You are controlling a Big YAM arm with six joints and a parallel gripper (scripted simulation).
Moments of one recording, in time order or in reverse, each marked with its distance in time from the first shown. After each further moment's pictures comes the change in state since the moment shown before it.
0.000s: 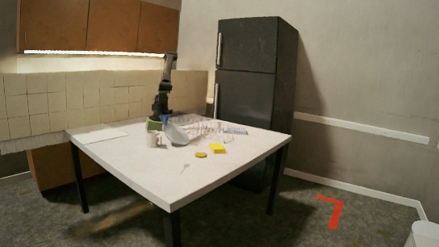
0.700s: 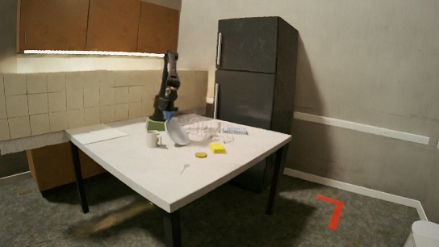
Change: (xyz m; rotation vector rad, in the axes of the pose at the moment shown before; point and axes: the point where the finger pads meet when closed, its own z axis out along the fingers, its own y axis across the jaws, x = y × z) arm 0.002 0.024 -0.023 0.207 0.008 0.014
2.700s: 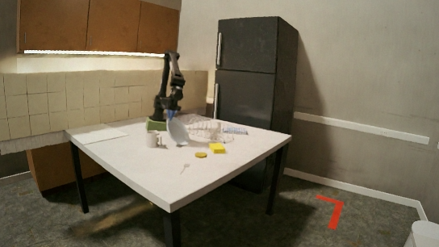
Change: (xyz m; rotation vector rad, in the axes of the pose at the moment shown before) arm 0.000 0.013 -0.014 0.105 0.006 0.006
